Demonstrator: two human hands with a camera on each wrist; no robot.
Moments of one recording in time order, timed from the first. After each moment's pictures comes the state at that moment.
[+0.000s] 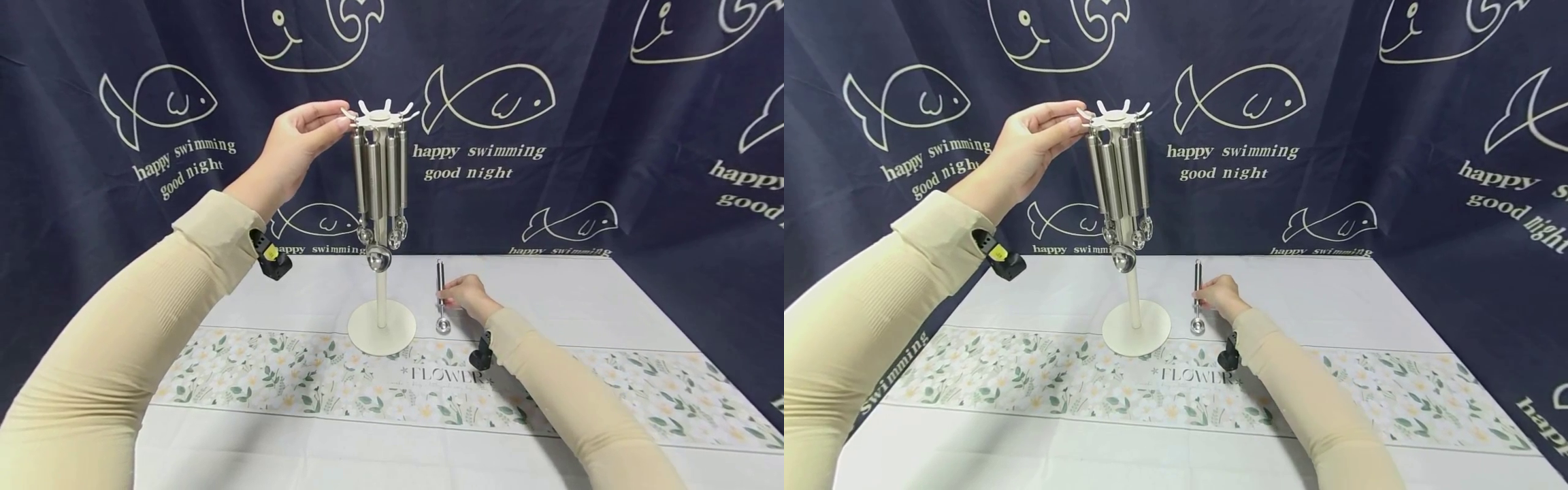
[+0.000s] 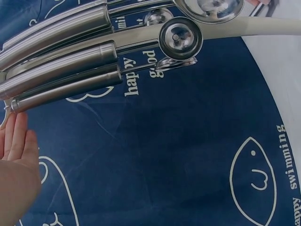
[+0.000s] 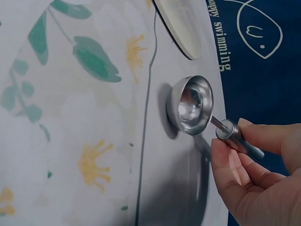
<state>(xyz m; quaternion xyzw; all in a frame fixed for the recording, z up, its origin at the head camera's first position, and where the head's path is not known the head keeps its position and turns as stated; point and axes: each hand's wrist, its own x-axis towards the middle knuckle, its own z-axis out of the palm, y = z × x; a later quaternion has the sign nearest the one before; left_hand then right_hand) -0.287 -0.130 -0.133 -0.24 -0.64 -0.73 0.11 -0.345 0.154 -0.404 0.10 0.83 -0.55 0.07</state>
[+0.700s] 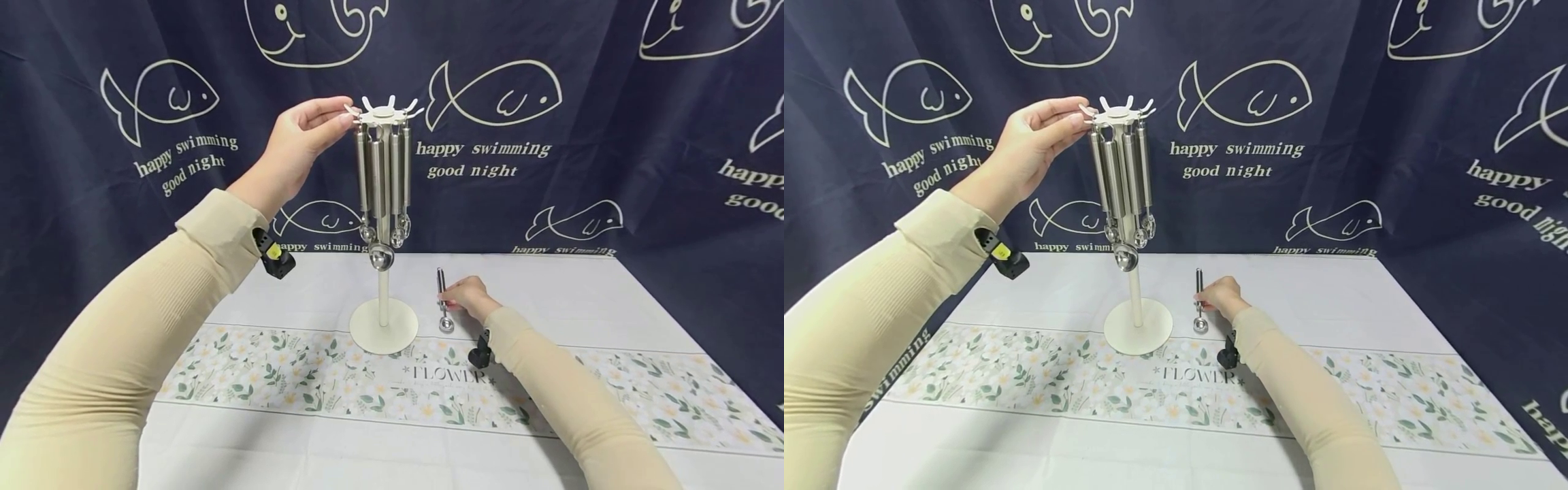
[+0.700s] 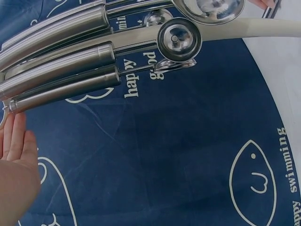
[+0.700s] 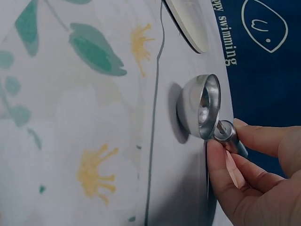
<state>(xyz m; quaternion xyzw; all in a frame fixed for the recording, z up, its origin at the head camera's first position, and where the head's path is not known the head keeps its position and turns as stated) -0.291 -0.131 -0.134 -0.23 -0.63 -0.73 0.11 -0.354 0.153 -0.413 0.12 0.84 -0.53 0.09</state>
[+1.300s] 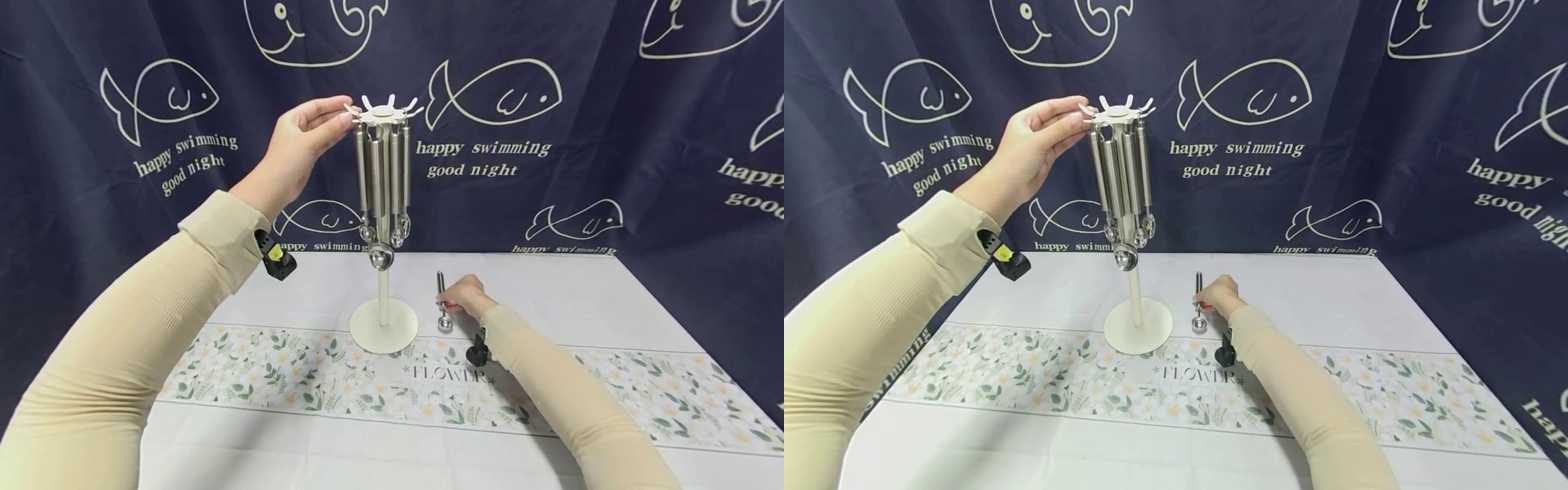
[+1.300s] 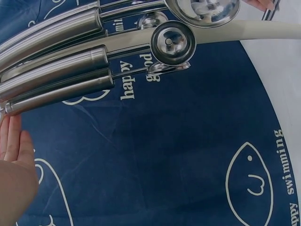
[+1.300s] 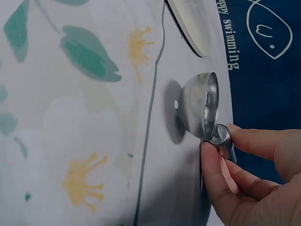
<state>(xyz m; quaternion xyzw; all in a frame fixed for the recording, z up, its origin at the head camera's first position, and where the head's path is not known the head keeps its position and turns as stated) -0.293 -0.129 -0.139 -0.24 -0.62 -0.74 0.12 -0.362 0.145 -0.414 0.17 0.87 -0.45 0.09</state>
